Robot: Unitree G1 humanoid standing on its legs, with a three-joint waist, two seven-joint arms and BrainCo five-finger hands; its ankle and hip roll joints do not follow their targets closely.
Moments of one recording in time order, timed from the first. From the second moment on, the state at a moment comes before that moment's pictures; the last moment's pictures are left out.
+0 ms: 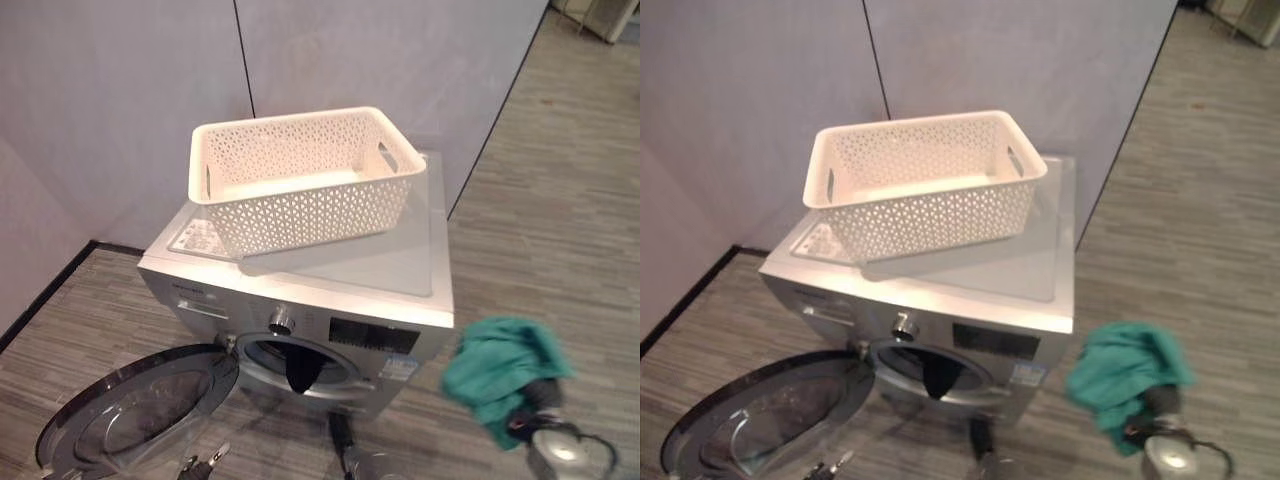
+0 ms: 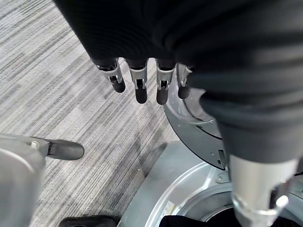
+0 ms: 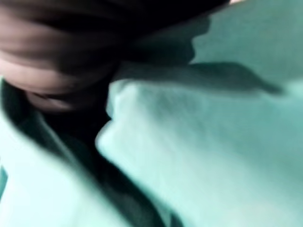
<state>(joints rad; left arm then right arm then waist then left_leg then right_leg) 0.04 0.18 0.03 1.19 -0.45 -0.17 0.05 0.24 -0.36 -0.04 0.29 0.34 -0.03 -0.18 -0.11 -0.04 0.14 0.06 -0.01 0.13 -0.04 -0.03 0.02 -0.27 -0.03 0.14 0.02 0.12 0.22</state>
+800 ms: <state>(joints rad) -0.05 0.21 -0.19 1.15 -0.47 -0.18 0.11 -0.36 0.00 0.65 0.98 0.49 -0.04 -0.04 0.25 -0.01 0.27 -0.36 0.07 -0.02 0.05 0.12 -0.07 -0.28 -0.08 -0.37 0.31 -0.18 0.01</state>
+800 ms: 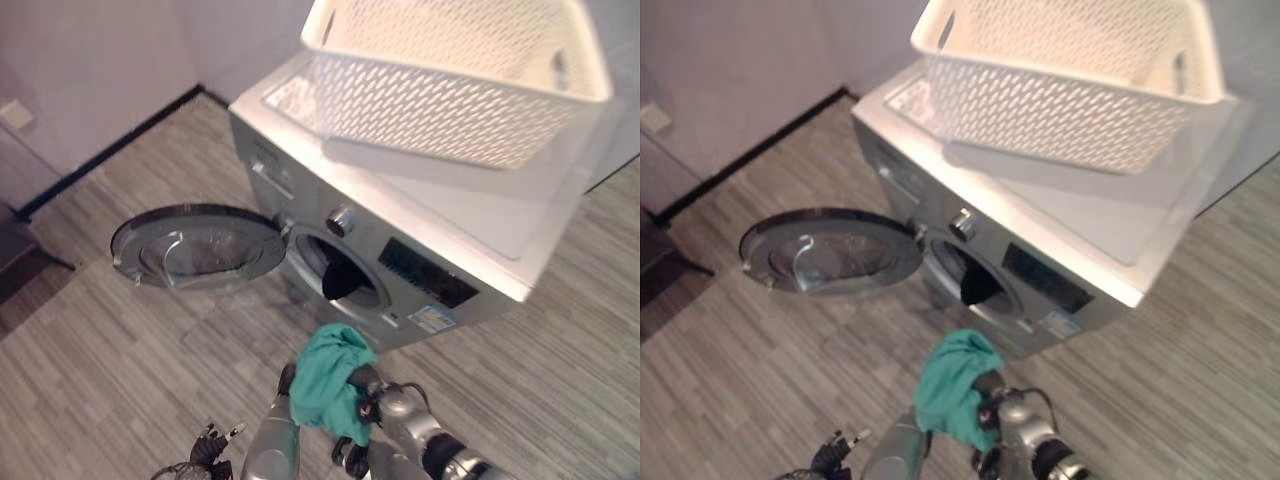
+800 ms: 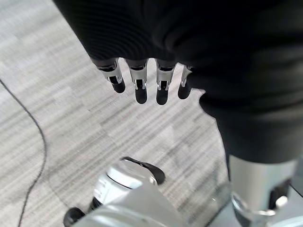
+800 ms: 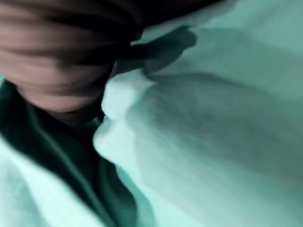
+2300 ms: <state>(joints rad) -0.05 0.28 -0.45 0.68 -0.59 -0.26 0.09 -1.15 -0.59 0.36 1.18 0.75 -0.29 -0.50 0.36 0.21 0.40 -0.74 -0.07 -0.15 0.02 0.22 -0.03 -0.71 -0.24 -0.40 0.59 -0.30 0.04</state>
